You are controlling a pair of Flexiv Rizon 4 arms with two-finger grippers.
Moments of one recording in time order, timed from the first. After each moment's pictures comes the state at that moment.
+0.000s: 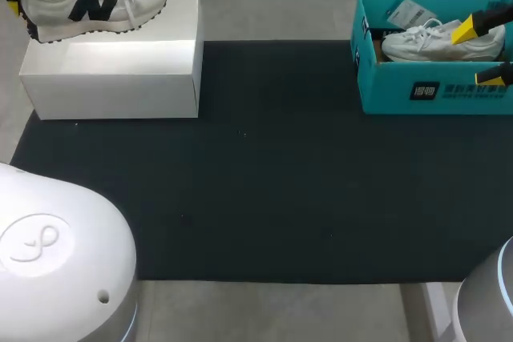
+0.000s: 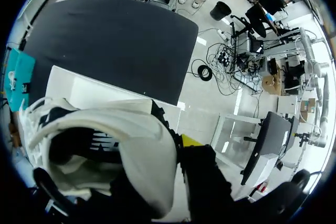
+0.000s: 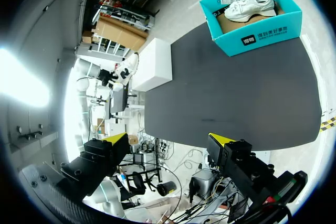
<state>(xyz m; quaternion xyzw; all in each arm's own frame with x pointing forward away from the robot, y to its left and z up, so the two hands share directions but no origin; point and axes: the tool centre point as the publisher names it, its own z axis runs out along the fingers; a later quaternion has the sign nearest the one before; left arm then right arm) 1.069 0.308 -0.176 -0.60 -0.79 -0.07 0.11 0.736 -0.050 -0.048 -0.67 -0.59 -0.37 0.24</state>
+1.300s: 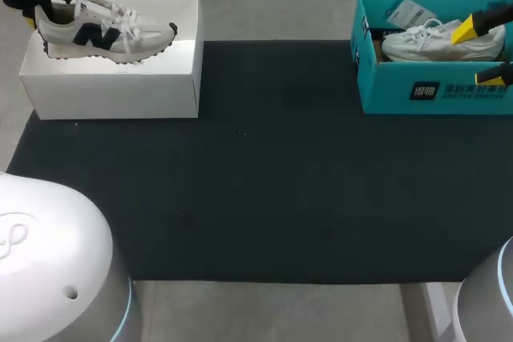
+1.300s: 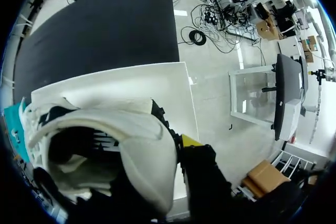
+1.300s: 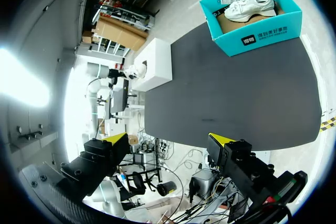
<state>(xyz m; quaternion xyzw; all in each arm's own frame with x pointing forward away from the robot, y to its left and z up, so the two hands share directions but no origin) 1.125 0.308 -0.257 -0.74 -0.66 -0.09 0.05 0.736 -0.050 -0.048 -0.67 -0.59 -0.37 0.24</state>
